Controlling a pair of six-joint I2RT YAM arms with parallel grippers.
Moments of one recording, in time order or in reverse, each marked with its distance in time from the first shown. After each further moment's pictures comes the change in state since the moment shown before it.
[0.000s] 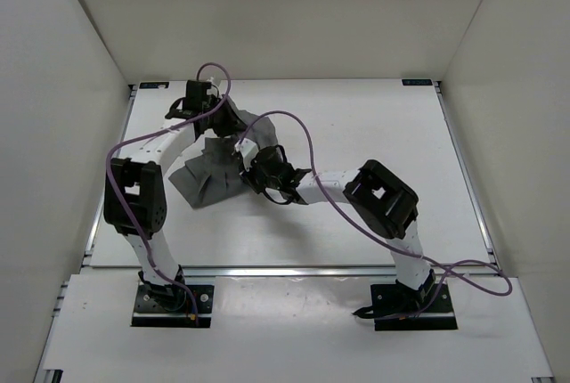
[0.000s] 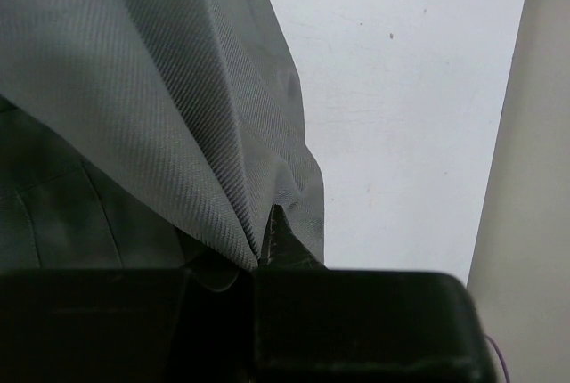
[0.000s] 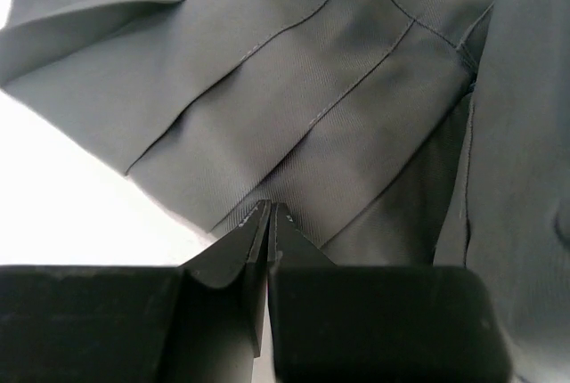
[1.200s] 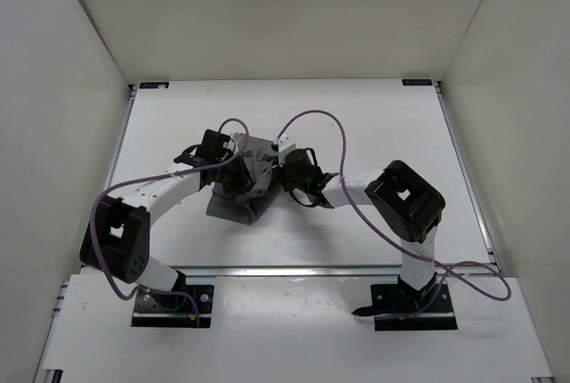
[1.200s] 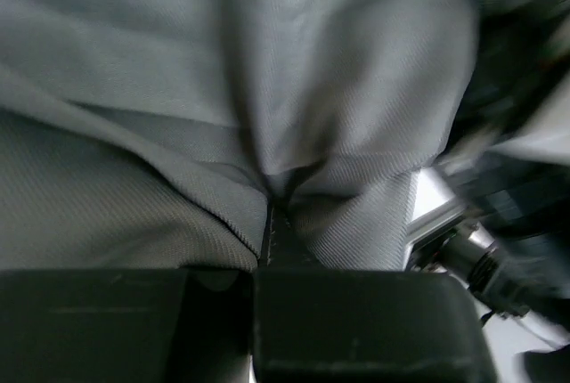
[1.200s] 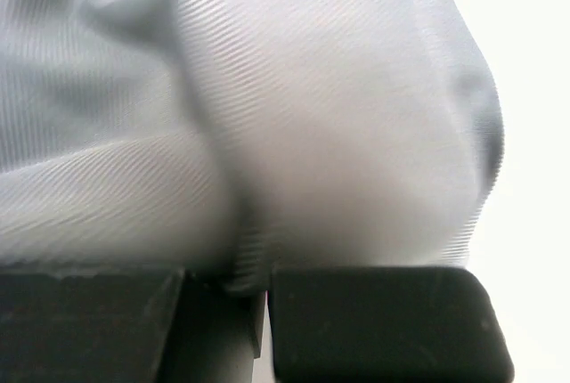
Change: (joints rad) left arm -0.188 -0.298 -0.430 -0.102 0.033 0.004; right arm -0.113 -0.133 -0.249 0.065 0.204 0.121
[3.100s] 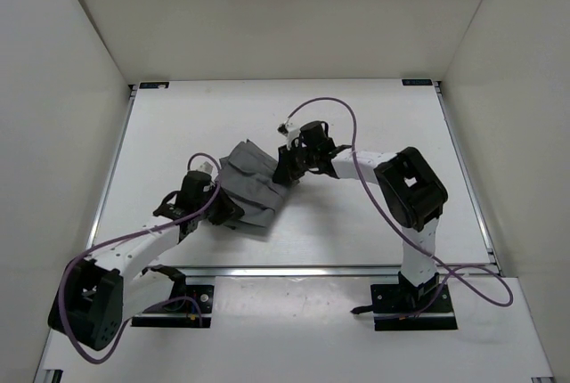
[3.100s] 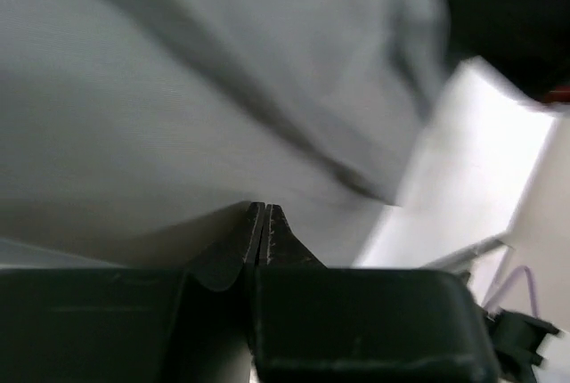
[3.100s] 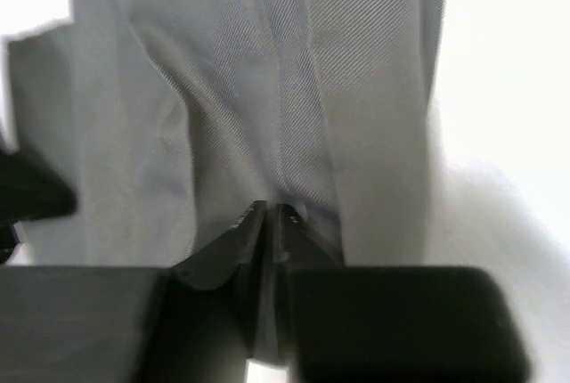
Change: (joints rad) left arm -0.005 -0.445 -0.510 0.240 -0.190 -0.245; right arm -0.190 0.044 0.192 -0.305 -0.702 0.141
